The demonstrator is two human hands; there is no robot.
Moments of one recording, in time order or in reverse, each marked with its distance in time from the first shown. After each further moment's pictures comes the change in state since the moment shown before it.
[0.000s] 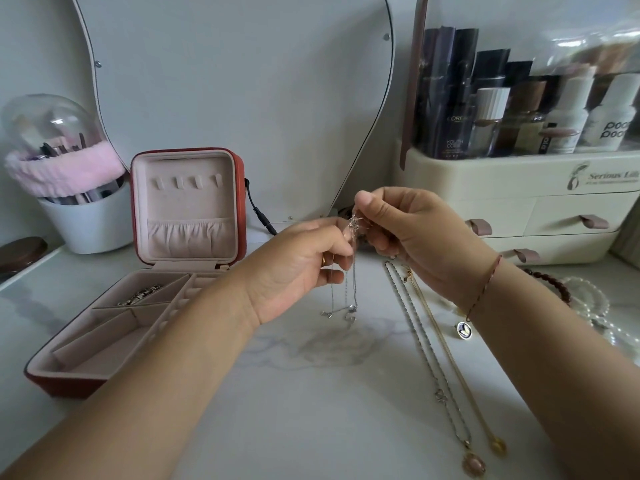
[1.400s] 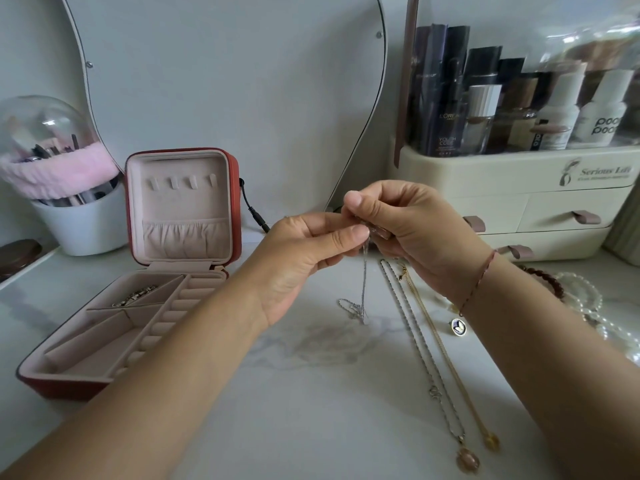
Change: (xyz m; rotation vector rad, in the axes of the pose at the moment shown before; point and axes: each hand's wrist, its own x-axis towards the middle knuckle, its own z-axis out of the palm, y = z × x) left_hand -0.004 0.001 0.015 0.026 0.175 0.111; right_hand -0.006 -0.012 0.000 0.086 -0.034 0.022
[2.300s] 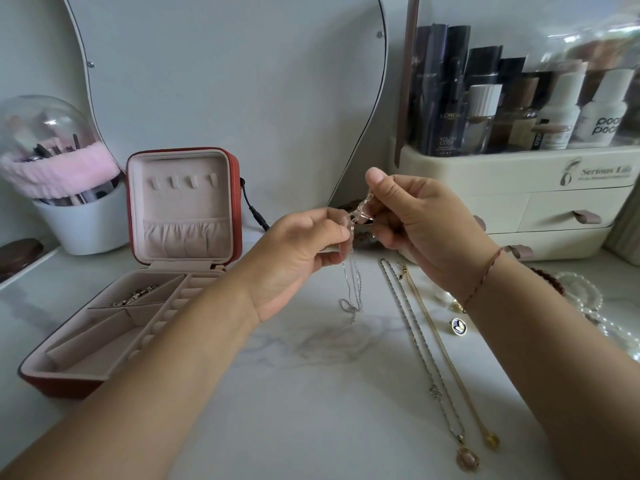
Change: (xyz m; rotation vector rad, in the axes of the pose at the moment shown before) left_hand 0.009 -0.007 -0.011 -0.051 -0.116 0.029; right_hand 0.003 0.000 -0.003 0.041 0.133 -0.014
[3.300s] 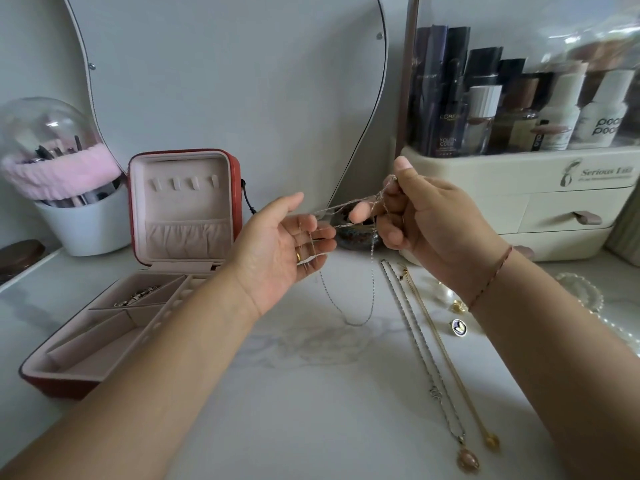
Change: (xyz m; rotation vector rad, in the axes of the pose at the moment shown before) left_hand 0.003 0.007 -0.008 -0.337 0.375 -0.243; right_hand 0.002 -0.003 -0.004 0.168 -0.020 0.078
